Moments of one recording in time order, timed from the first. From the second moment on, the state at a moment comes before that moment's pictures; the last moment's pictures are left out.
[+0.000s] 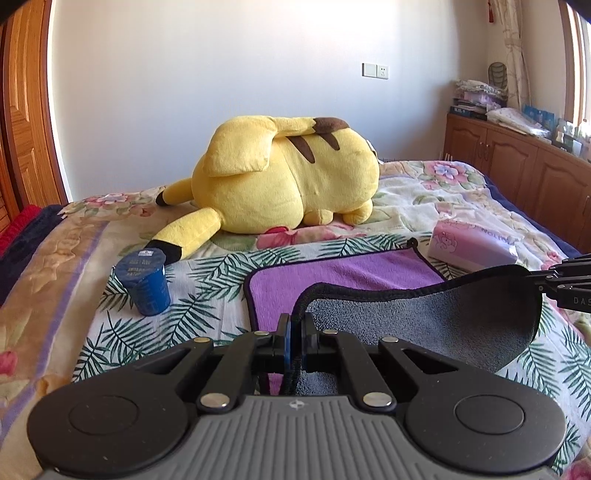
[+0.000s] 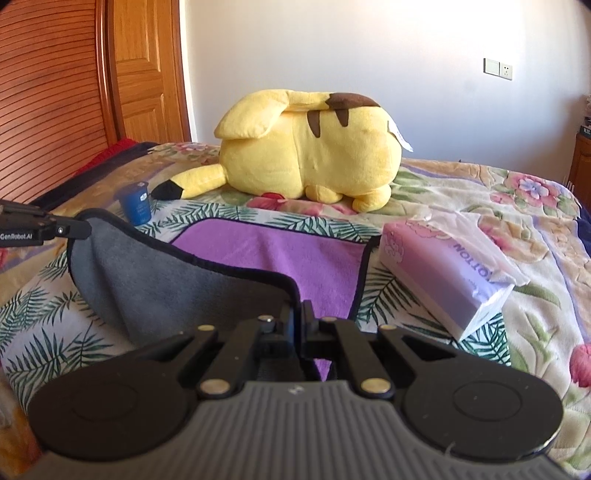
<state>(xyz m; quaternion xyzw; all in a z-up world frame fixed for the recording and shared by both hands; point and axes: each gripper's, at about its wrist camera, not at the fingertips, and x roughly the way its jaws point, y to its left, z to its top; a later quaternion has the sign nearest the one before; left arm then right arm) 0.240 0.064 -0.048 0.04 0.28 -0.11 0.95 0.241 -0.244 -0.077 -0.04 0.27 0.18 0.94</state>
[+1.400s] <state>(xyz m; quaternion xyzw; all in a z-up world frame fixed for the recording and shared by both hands) 0.326 0.052 -0.032 0.07 0.27 -0.08 0.96 0.324 -0.242 -0.054 -0.10 0.22 0.18 0.95</state>
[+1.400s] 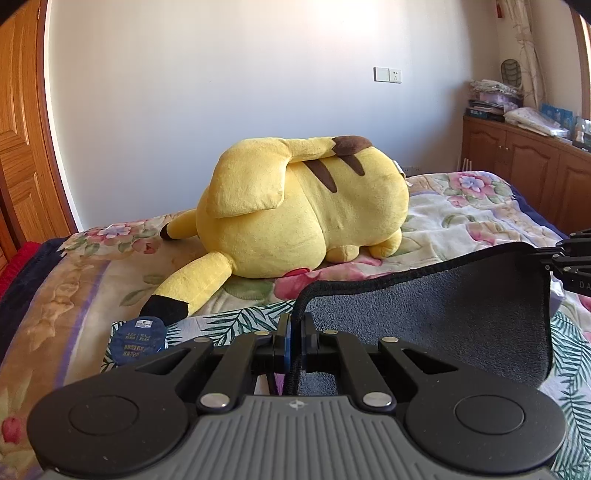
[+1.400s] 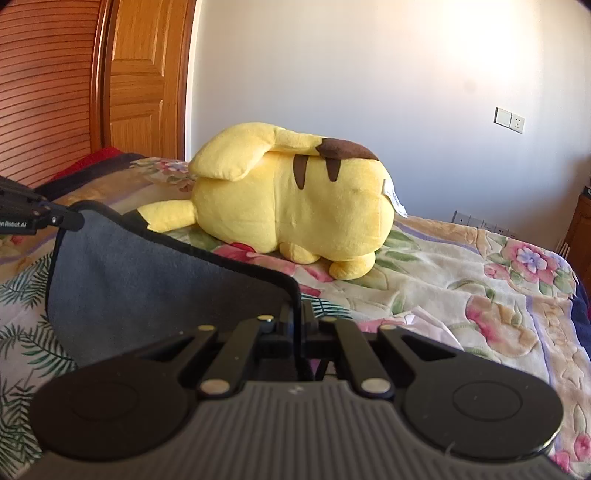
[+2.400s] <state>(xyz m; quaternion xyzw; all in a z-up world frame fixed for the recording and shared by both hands) 0.390 0.043 -0.092 0.07 0.27 -0.08 0.96 0.383 -0.239 -0.113 -0.11 0.22 0.19 0.95</state>
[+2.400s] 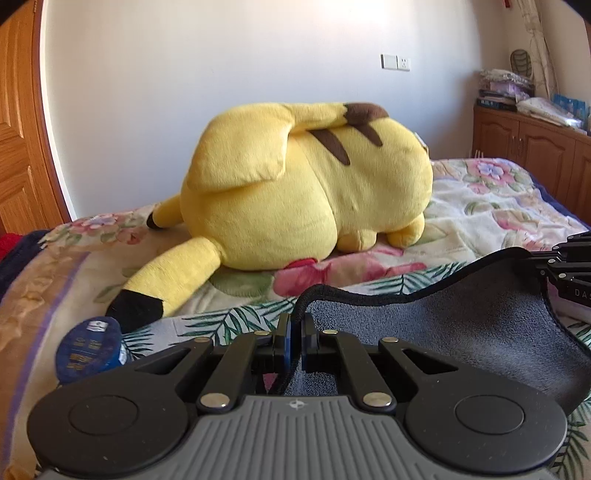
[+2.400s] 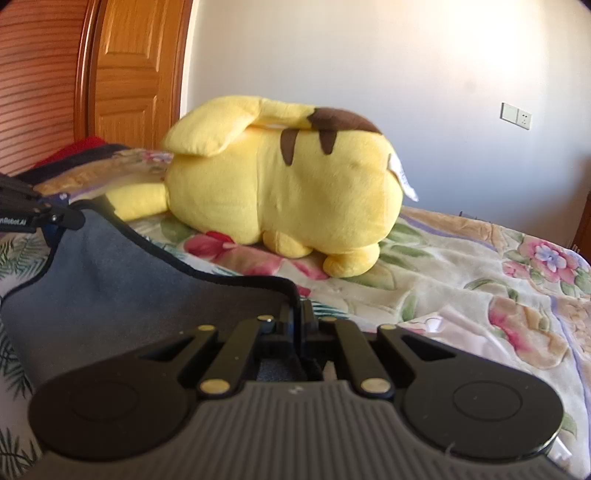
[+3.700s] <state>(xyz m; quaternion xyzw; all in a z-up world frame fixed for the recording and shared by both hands) 0.284 0.012 0.010 0.10 0.26 -0.08 0.96 0.282 -0.251 -0.023 -0.07 0.23 0.18 0.95</state>
